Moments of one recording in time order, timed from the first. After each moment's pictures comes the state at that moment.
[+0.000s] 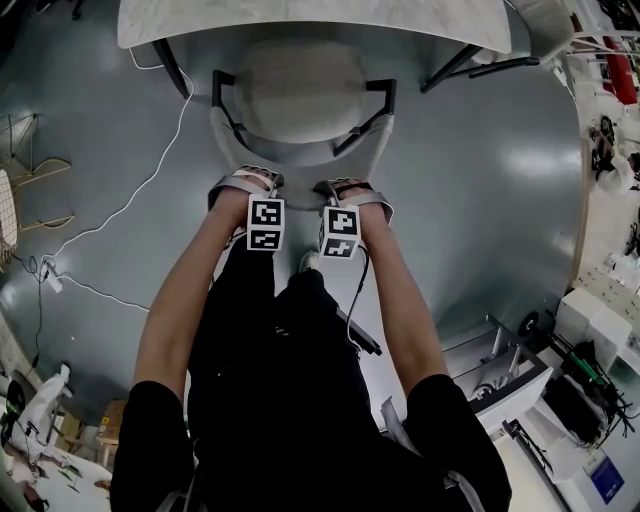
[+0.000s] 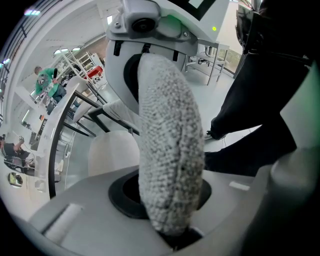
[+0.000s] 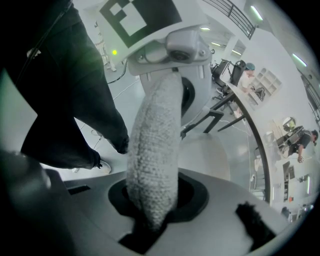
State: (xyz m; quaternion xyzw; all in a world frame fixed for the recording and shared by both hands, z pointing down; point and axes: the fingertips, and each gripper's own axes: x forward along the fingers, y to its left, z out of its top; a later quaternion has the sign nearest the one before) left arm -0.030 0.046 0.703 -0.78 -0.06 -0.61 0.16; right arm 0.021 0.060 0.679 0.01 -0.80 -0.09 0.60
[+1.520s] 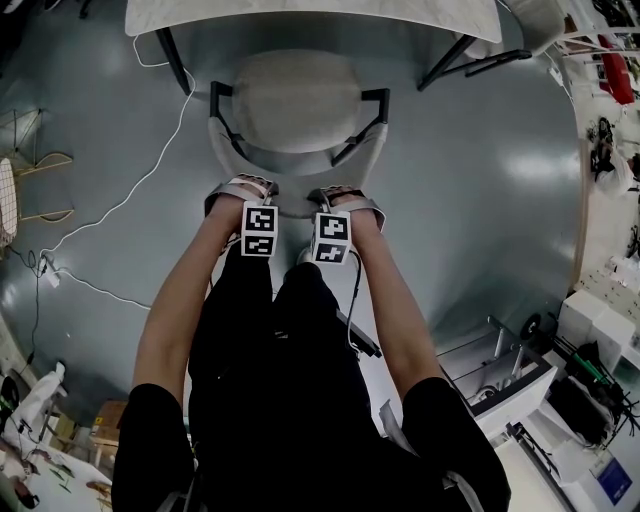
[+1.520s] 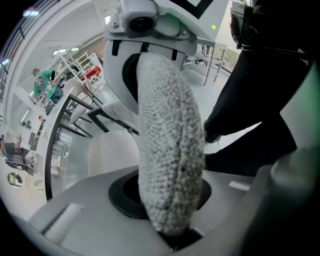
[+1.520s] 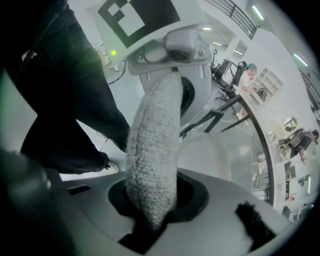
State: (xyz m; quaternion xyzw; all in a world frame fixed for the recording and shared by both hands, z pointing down) left arm -0.033 0.115 0.704 -0.77 -0.06 -0.61 0.16; right arm 0.019 0.127 0.681 0.01 -0.79 -0.09 0.60
